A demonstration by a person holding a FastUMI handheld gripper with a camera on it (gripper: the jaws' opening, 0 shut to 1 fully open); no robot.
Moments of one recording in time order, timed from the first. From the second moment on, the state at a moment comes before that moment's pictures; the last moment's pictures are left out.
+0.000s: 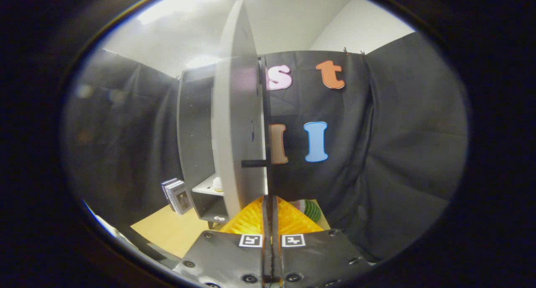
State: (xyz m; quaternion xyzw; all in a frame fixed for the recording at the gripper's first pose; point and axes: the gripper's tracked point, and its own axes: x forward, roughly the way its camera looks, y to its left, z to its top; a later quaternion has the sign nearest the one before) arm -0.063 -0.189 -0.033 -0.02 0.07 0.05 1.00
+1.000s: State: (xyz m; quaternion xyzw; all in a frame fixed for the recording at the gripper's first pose) arm -0.073 0.035 -0.415 0.04 0.33 0.06 0.94
